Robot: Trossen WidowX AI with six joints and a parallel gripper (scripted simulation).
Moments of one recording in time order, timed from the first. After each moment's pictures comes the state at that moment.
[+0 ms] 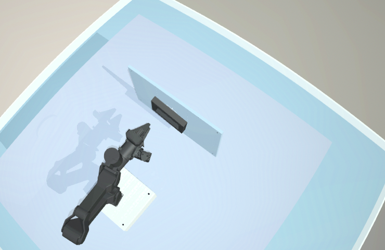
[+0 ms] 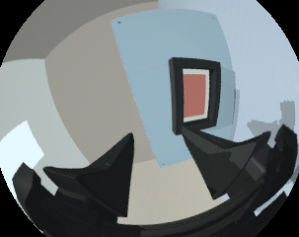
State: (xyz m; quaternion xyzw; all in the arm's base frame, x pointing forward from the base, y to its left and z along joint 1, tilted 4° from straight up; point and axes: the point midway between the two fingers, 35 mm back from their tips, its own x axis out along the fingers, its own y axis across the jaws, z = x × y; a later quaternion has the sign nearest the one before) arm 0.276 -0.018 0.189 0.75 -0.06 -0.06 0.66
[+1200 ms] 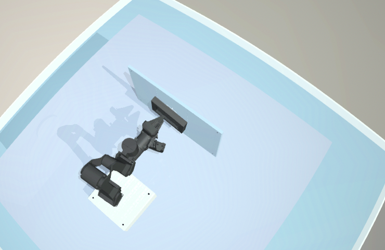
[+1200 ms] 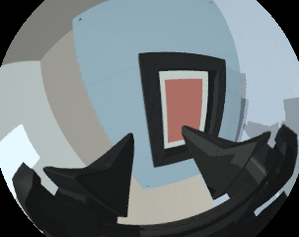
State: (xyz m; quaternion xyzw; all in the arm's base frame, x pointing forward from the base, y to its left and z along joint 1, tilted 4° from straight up) arm 0.345 -0.034 0.127 0.74 -0.05 -0.07 0.66
